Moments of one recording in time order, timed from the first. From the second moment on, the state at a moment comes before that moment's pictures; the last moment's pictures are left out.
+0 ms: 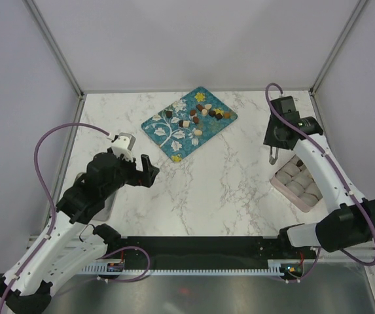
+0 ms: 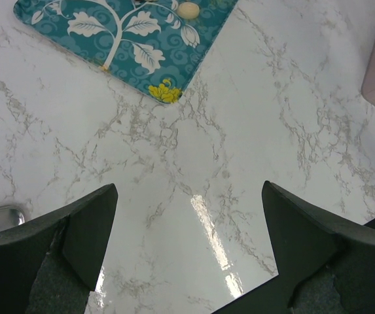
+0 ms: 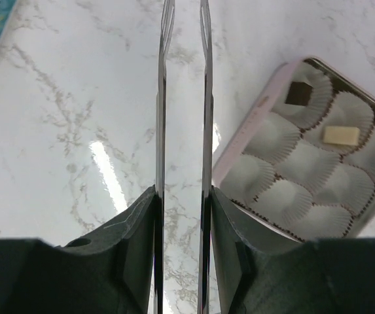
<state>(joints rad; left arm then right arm) -0.58 0.66 0.83 -0.60 -0.07 -0.29 0.21 1.35 1.34 -0.97 0.34 0.45</state>
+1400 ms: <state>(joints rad) -0.58 0.62 0.83 -0.60 -0.18 -0.27 0.60 2.01 1.68 -0.66 0.10 0.08</state>
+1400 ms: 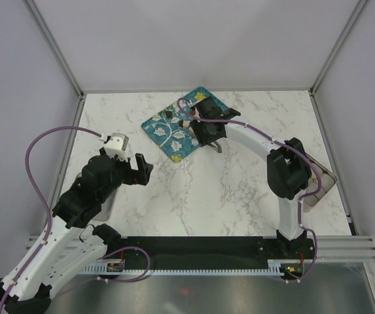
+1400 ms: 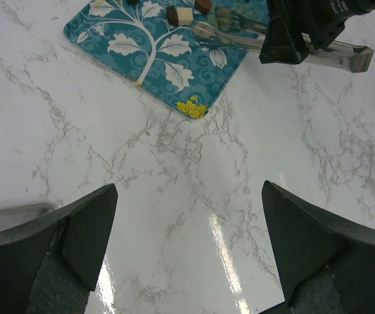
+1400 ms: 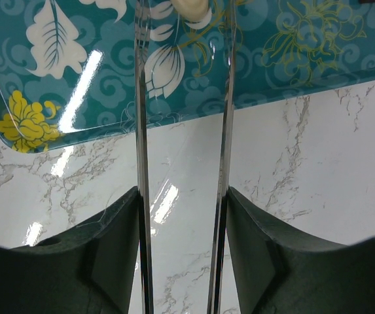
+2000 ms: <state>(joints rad) -0.58 0.62 0.83 -0.60 -0.19 -0.27 0.60 2.04 1.69 -0.65 0.07 0.07</state>
